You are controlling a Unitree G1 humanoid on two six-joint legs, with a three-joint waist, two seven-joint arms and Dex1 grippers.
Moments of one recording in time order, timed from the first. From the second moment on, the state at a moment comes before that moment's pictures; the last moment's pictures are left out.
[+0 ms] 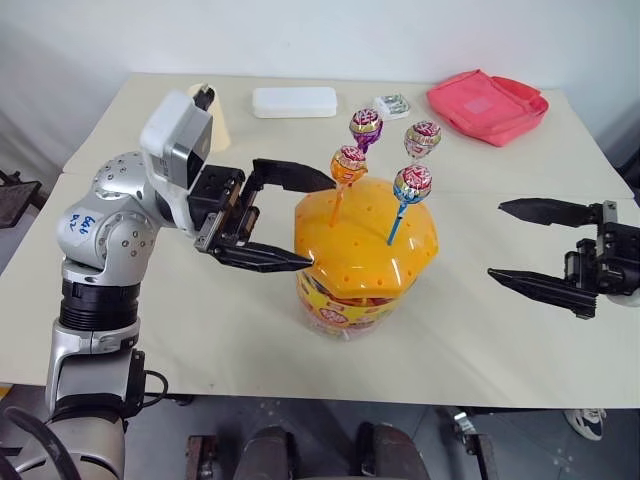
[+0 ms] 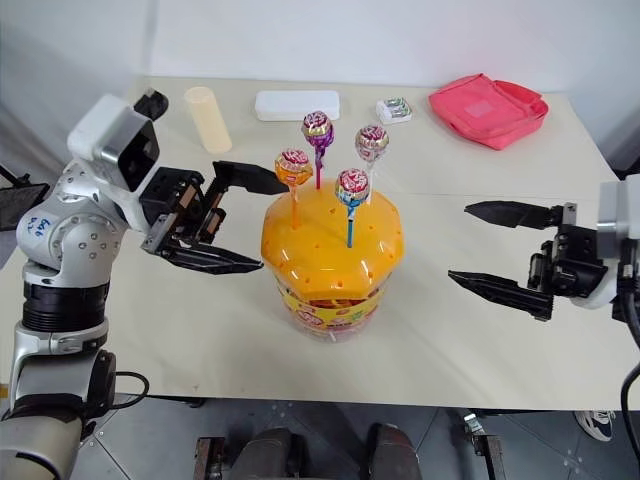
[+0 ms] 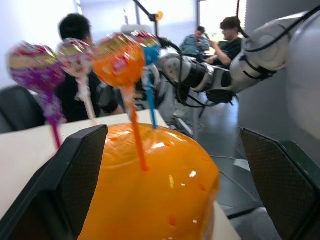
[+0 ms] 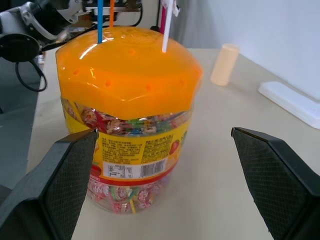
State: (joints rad) left arm -0.87 0.61 0.03 -0.06 -0.78 0.54 -1.41; right arm -0.17 -0.95 -0.54 -0.32 0.87 0.44 1.22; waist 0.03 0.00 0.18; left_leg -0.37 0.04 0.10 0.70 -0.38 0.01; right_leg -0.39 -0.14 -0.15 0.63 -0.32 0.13
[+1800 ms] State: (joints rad) left arm -0.48 0.97 0.28 0.00 -0.44 0.98 -0.61; right arm -0.33 -0.96 -0.40 -0.18 0.88 0.44 1.38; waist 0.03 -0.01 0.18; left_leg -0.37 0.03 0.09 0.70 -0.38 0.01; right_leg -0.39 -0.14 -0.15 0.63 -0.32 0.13
